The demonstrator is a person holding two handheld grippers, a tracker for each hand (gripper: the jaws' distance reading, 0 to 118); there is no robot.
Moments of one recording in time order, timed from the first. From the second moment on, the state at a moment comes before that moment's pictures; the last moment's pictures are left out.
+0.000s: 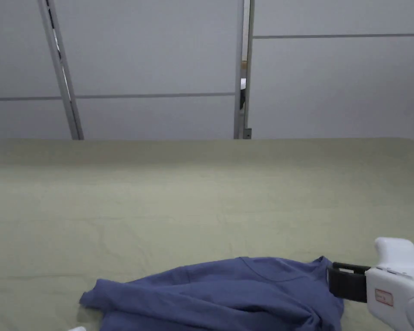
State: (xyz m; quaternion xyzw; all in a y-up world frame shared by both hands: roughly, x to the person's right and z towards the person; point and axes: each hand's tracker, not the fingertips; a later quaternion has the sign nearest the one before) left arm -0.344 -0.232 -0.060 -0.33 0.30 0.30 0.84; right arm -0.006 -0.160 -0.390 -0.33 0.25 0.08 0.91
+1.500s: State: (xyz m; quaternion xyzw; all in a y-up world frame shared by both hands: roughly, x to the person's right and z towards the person) left arm -0.466 0.147 -0.109 0.05 0.24 0.17 0.95; right arm -0.024 0.117 -0.391 -0.06 0.38 -0.16 0.91
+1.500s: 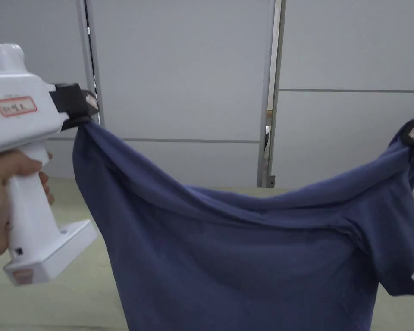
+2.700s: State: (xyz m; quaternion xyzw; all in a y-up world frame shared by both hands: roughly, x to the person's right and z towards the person) left arm -0.366 -0.113 0.023 -0.25 0.33 0.32 0.85; right arm 0.040 -0.106 -0.310 -0.41 0.30 -0.05 0.86
